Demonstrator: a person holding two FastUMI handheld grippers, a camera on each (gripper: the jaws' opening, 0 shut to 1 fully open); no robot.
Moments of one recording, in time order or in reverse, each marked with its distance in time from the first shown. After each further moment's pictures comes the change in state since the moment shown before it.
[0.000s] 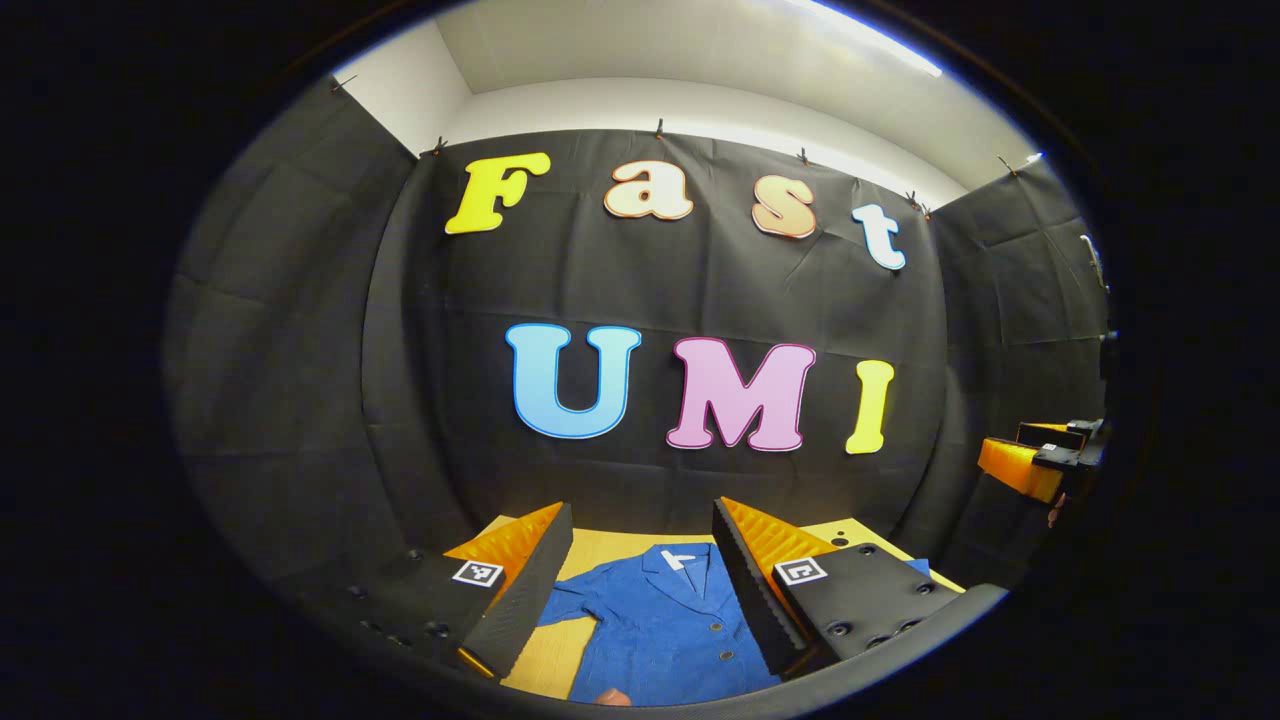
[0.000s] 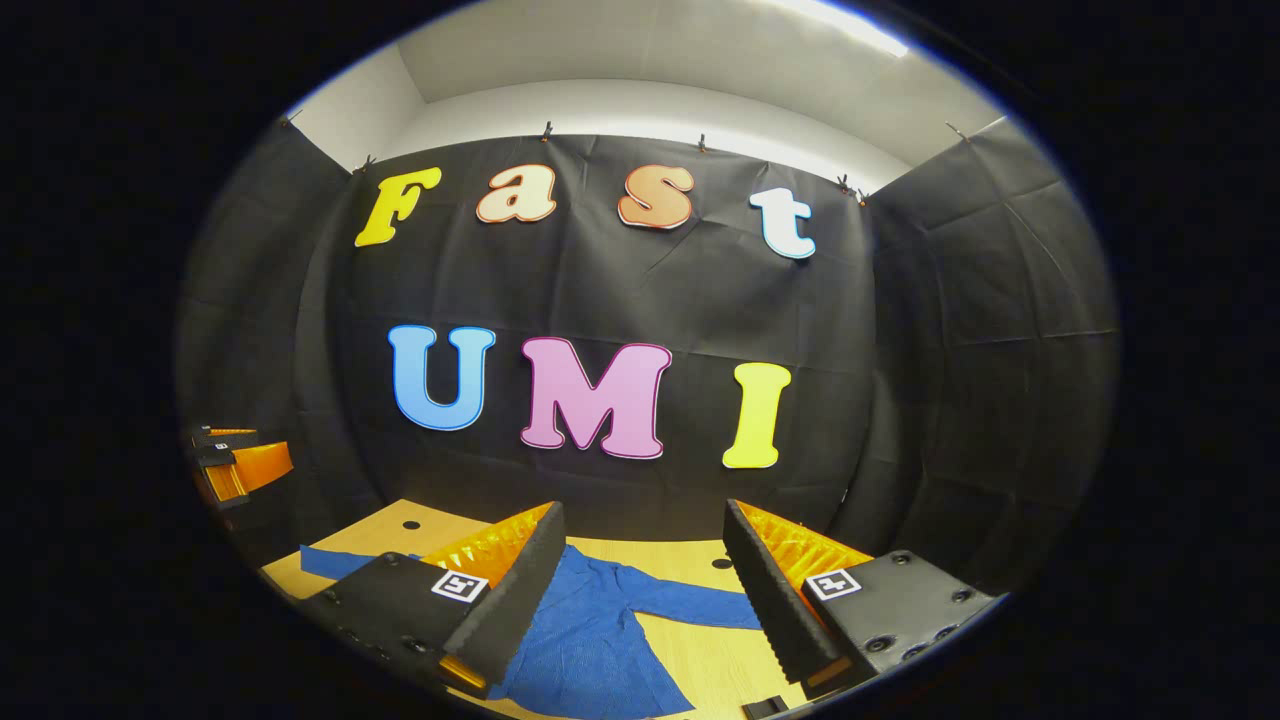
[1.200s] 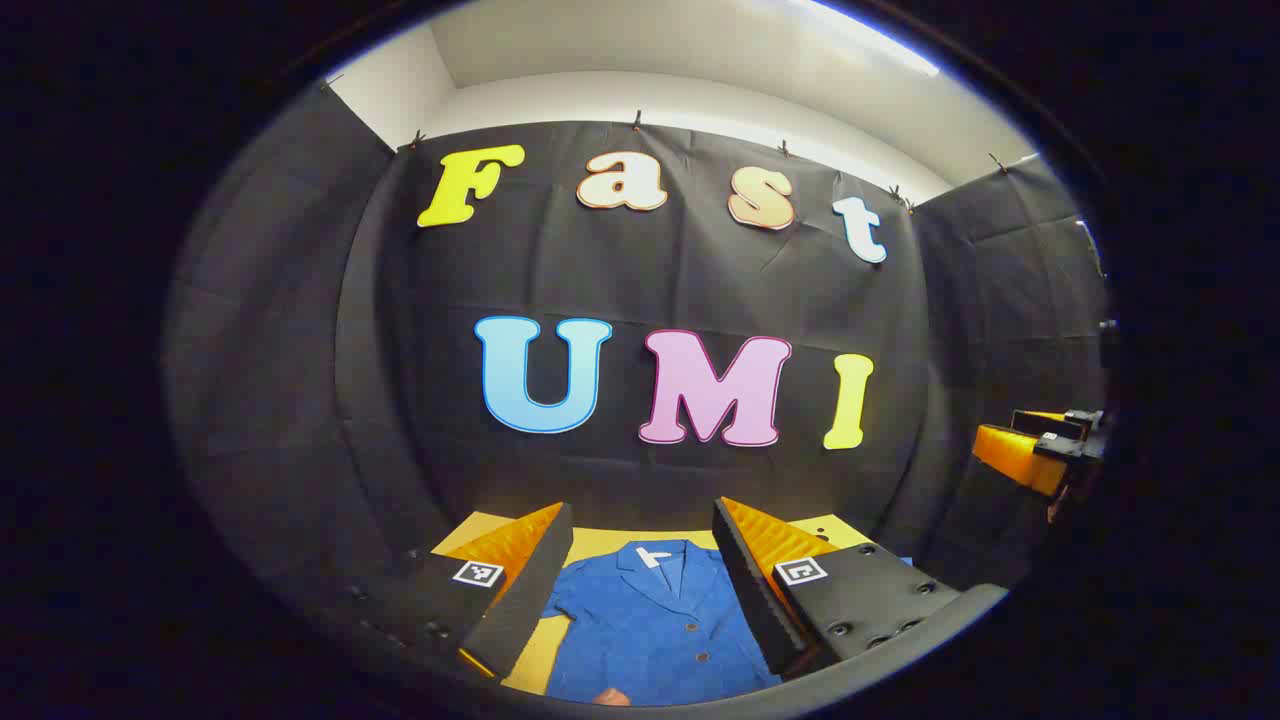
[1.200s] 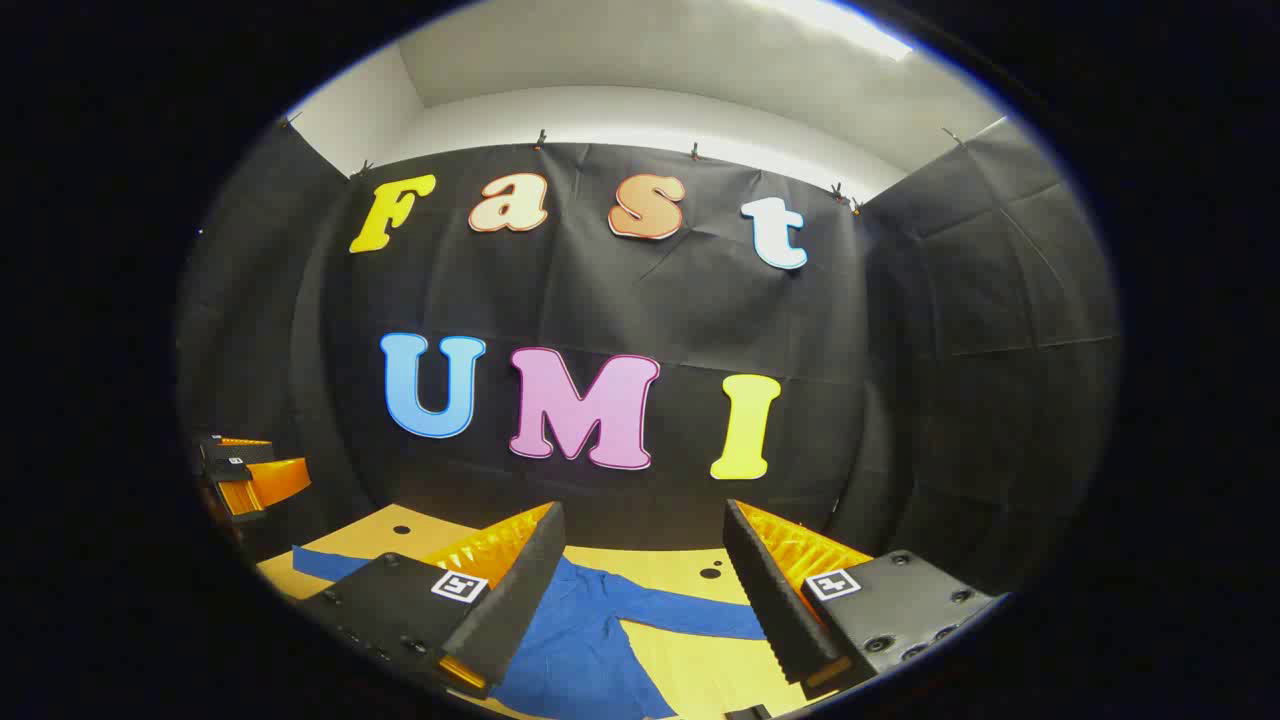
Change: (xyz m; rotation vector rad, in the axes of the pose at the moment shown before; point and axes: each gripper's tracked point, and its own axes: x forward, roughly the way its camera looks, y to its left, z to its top) left arm 0.010 -0.035 -0.003 -0.021 0.028 -0.061; right arm 0.000 -0.011 0.007 -0.006 -0.024 0.012
